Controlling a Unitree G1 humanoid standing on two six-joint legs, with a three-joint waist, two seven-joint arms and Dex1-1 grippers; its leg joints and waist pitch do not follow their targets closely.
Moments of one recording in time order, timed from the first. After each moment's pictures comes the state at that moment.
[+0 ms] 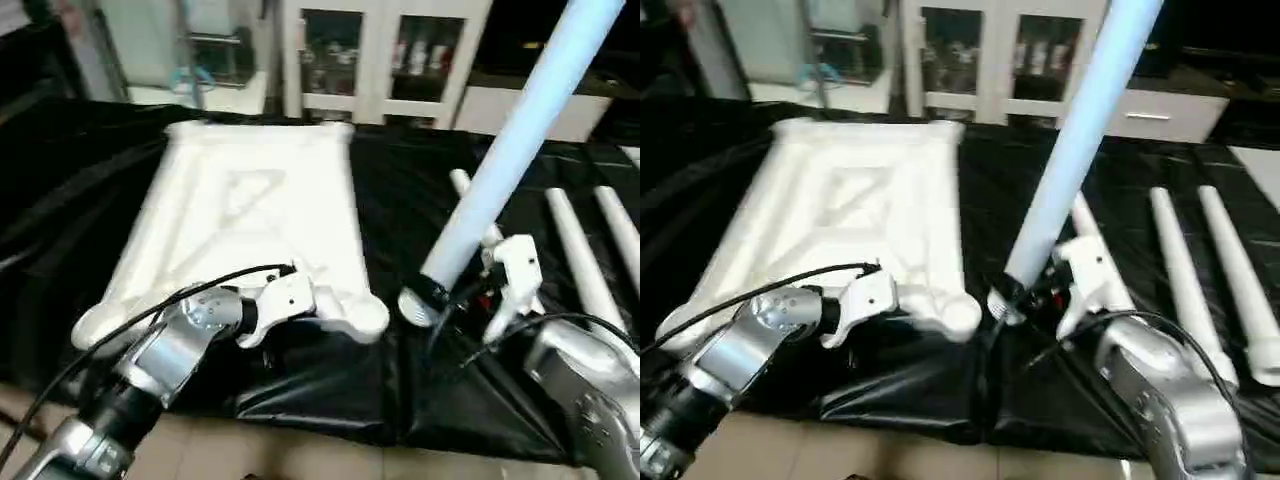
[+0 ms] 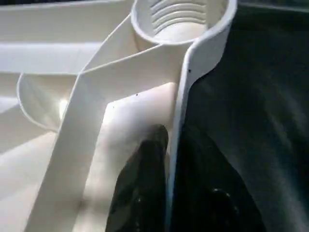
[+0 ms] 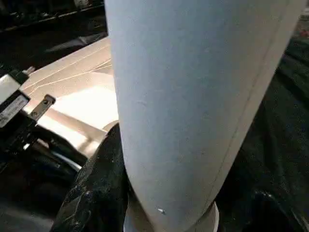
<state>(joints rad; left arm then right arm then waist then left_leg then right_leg) -0.42 0.46 -0.45 0.16 0.10 0.31 -0.91 -0.07 -0.39 -0.05 -0.34 0.46 0.62 0.52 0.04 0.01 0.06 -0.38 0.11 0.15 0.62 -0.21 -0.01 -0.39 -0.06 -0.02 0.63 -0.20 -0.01</state>
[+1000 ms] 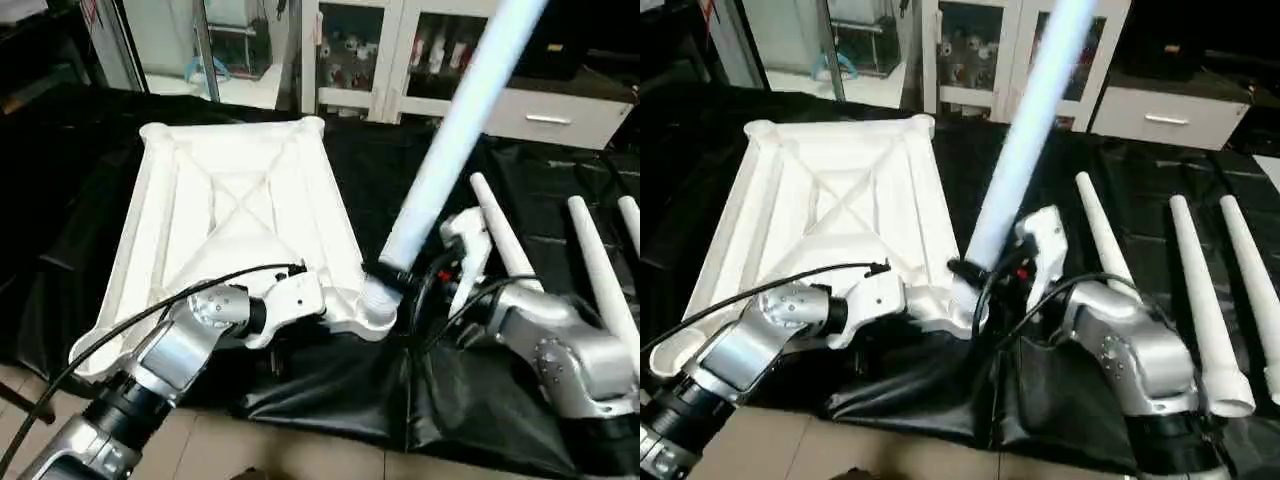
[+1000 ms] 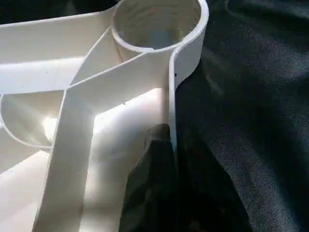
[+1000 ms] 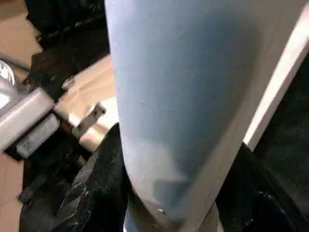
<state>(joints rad) -0.45 0.43 -0.46 0.14 0.08 0.33 -0.99 -0.30 -0.37 0.07 -0.05 0.49 0.63 0.73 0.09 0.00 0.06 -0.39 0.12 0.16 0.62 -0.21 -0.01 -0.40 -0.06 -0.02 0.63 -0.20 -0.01</state>
